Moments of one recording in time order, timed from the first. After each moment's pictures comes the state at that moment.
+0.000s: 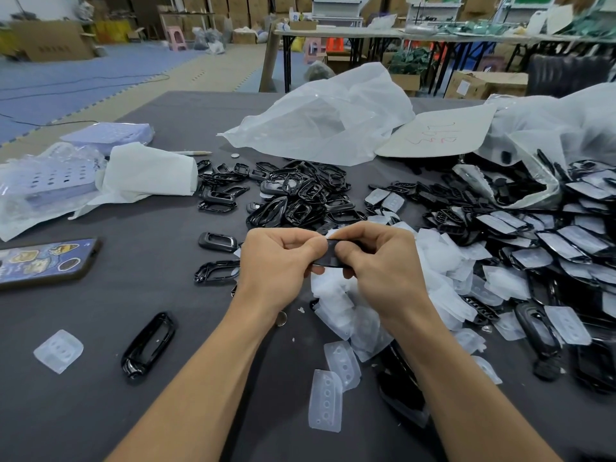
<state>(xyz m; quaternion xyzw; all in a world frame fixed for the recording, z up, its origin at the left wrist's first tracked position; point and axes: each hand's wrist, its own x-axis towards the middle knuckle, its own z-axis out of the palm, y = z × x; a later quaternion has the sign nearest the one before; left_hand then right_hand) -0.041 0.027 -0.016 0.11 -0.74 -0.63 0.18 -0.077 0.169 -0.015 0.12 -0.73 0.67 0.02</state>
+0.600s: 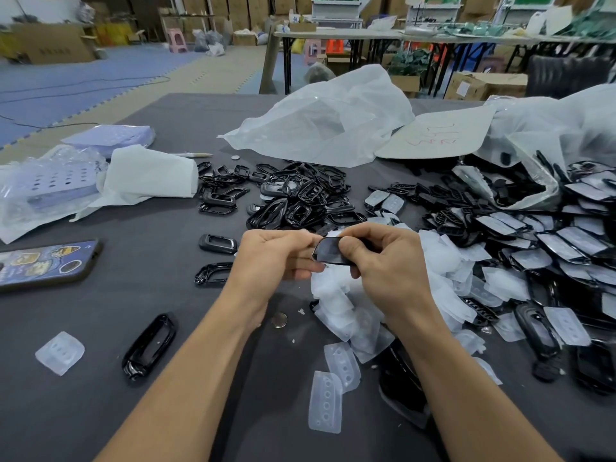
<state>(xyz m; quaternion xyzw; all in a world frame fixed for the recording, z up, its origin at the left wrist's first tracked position) -0.038 0.017 -0.006 0.12 -0.67 -0.73 0.08 -0.082 0.174 -0.015 0.13 -0.74 0.66 0.04</state>
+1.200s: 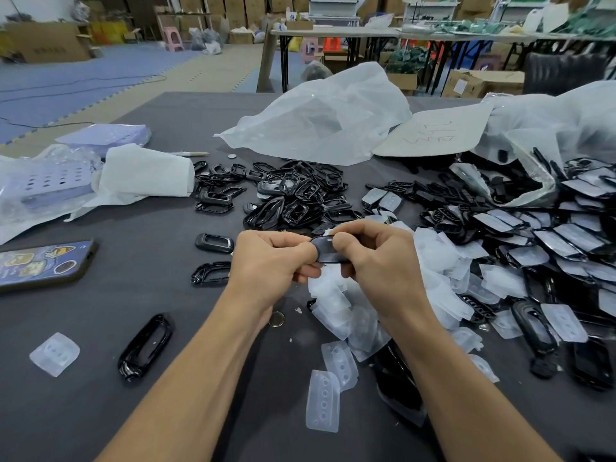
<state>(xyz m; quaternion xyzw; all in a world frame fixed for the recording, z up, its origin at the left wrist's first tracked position) -0.041 0.024 -0.014 0.14 -0.70 -0.69 0.12 -0.079 0.171 -0.015 0.12 -0.73 0.67 0.03</state>
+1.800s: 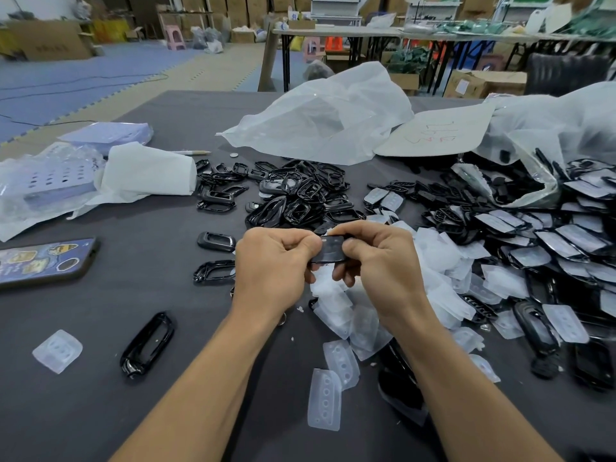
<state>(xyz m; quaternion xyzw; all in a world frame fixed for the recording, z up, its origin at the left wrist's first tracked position) -0.042 0.024 -0.019 0.09 -0.79 -0.56 0.23 -0.077 0.170 -0.015 0.13 -0.70 0.71 -0.01</state>
